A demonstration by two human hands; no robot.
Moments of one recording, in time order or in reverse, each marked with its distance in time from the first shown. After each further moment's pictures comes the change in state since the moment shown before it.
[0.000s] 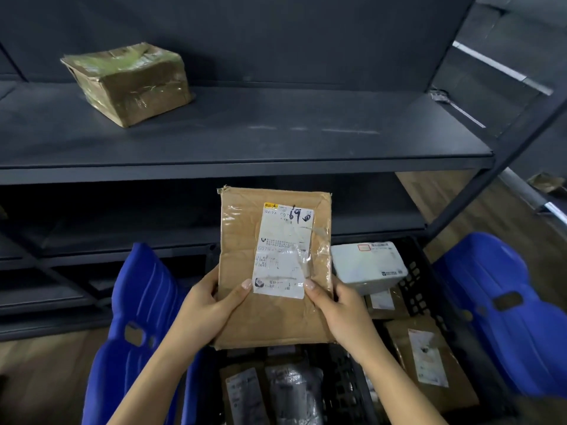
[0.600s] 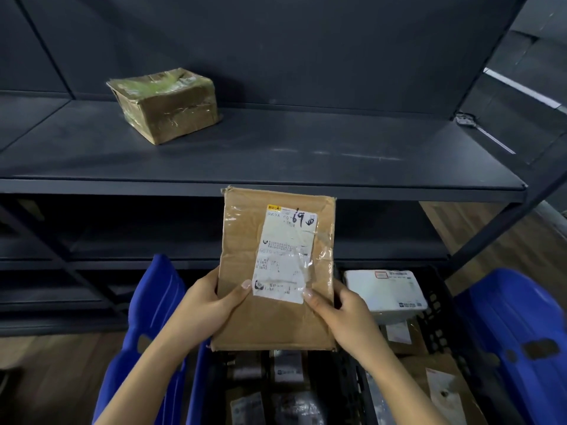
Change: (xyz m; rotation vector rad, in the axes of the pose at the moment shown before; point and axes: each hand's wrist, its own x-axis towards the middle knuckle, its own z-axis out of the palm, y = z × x) left_hand 0.018 0.027 -0.022 0.129 0.036 -0.019; right_hand 0.031 -0.029 0.000 -0.100 -0.119 -0.058
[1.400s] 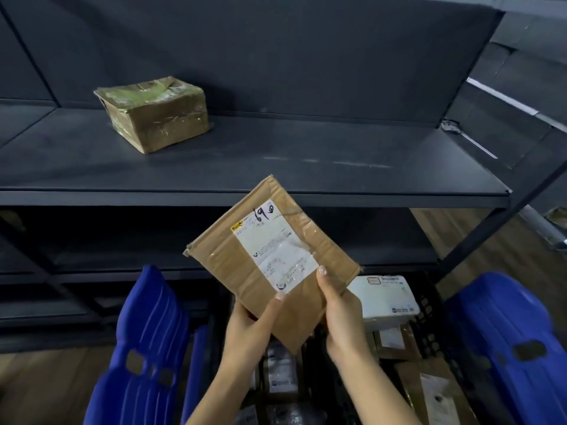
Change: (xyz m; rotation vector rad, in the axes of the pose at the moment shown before) left_hand -0.002 -0.010 0.078 -0.483 0.111 -0.127; right_hand 0.029 0.007 0.018 0.632 0.361 0.238
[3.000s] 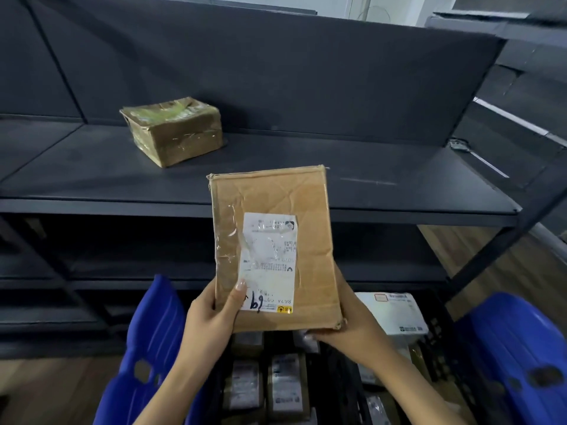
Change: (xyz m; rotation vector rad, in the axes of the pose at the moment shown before) left_hand 0.000 0.037 -0.049 0.103 0.036 0.357; right_hand 0.021 -0.015 -0.038 -0.844 -0.511 -0.619
